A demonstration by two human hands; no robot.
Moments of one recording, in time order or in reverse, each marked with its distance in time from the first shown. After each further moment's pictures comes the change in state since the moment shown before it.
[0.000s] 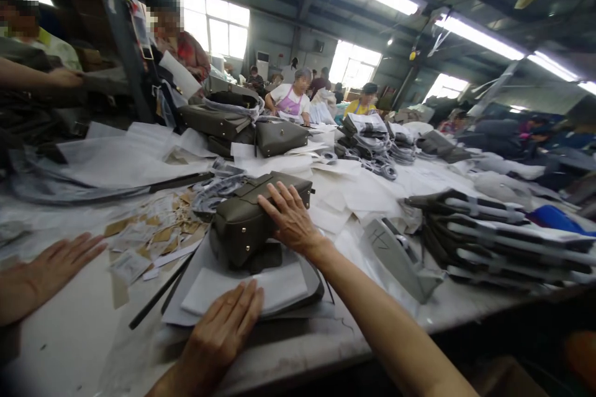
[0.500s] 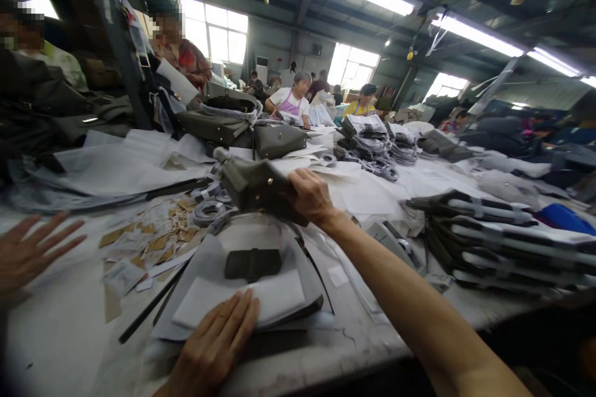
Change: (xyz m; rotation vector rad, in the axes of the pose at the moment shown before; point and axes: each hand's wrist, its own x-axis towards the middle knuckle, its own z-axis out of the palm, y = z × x) left_hand -0.001 -0.001 0.006 -0.029 0.115 -0.027; right_hand 0.035 0.050 -0.053 -0.071 0.209 0.136
